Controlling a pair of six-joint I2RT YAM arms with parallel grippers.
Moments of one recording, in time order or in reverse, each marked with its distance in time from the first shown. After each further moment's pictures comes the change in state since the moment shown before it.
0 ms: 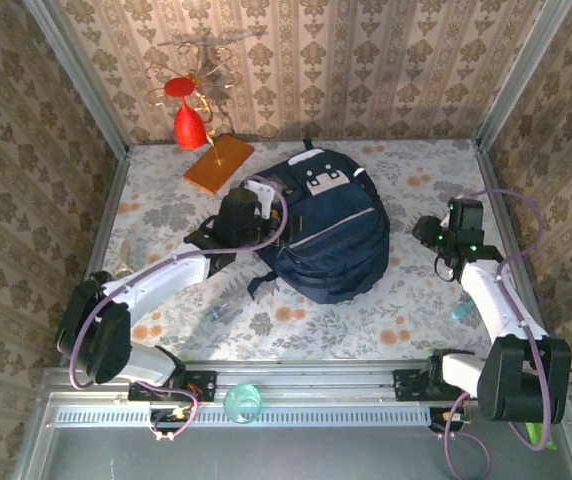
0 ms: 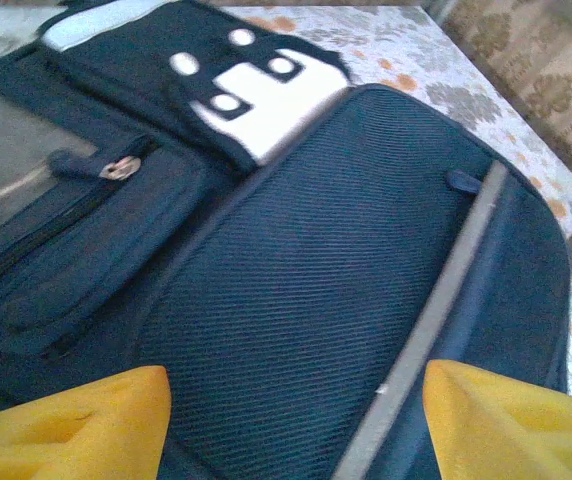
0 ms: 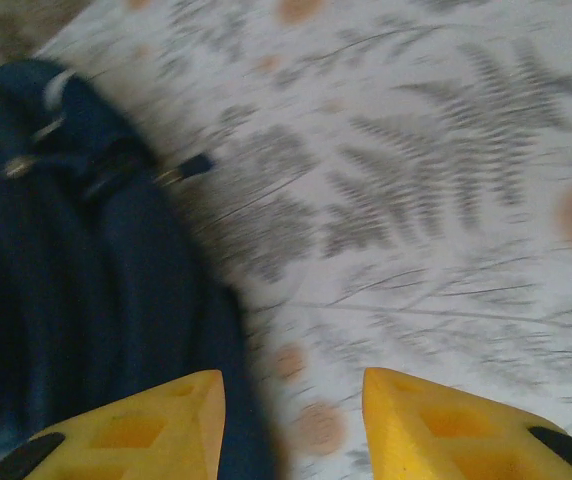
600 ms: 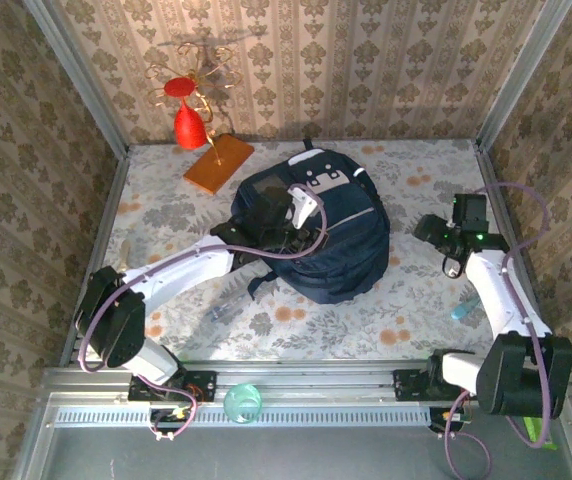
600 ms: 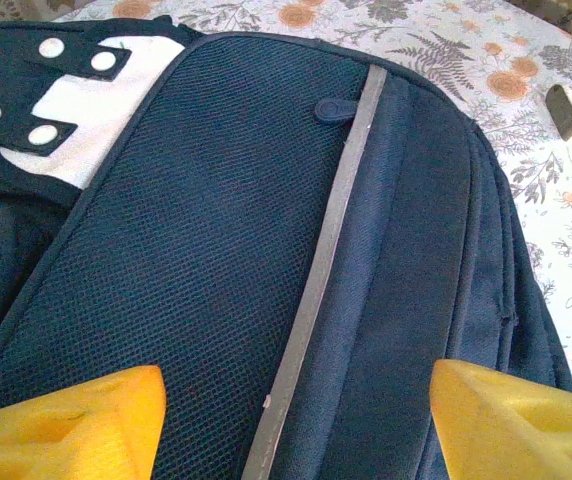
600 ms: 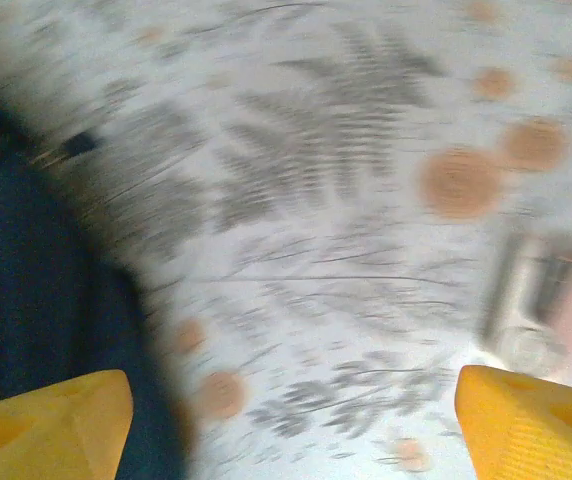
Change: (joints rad) left arm -0.130 0.121 0.161 -0.138 -0.019 0.267; right arm -0.089 0.038 0.106 -0.250 0.175 -0.043
